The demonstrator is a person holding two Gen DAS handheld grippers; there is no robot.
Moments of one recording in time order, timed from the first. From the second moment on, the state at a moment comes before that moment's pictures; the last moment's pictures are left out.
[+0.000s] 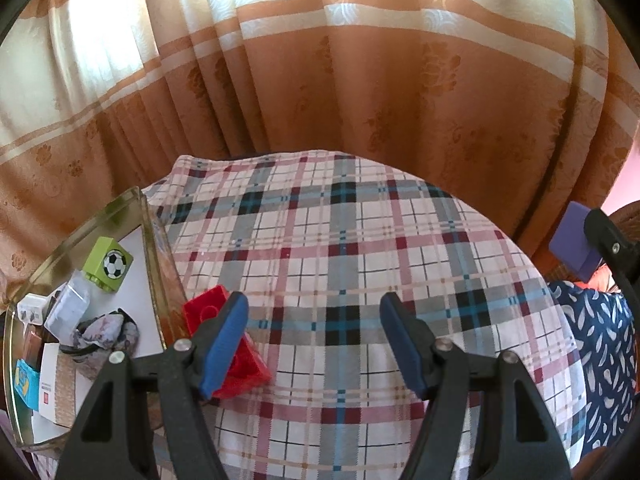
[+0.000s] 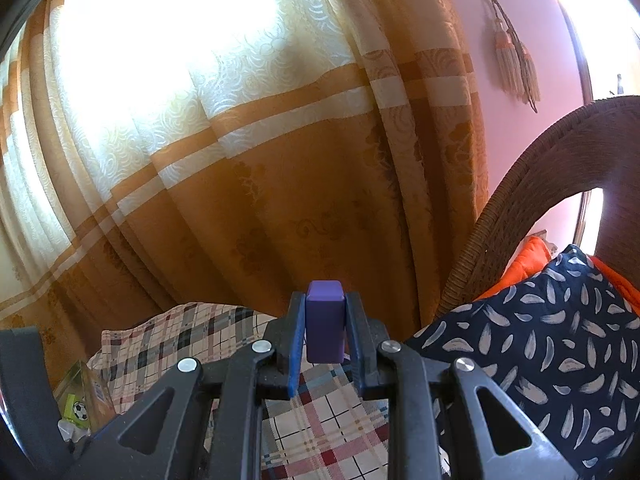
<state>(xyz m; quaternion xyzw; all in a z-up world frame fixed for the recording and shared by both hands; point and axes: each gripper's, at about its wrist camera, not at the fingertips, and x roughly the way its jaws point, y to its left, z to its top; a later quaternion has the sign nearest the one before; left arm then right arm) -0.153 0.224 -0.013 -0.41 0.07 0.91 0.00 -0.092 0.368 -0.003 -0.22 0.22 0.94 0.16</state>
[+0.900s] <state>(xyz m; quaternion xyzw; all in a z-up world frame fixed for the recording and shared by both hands) -0.159 0.243 -0.031 -0.46 0.06 0.89 0.05 -0.094 0.366 -0.005 -0.23 0.21 0.94 0.16</state>
